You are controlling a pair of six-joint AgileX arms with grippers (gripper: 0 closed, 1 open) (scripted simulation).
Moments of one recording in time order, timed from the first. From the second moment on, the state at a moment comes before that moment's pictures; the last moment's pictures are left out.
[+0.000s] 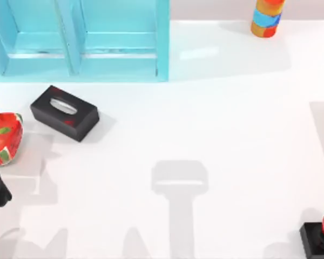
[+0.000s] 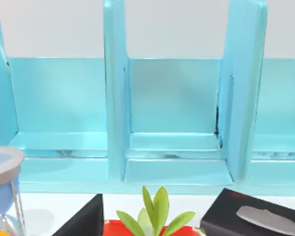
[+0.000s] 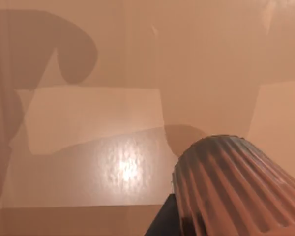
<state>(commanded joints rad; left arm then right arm) 0.00 0.00 0.00 0.00 0.00 0.00 -0.58 1.50 0.91 -0.87 0.00 -0.58</state>
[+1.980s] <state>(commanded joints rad) 0.00 0.00 0.00 0.00 0.00 0.00 -0.58 1.49 1.02 -1.00 0.00 -0.59</state>
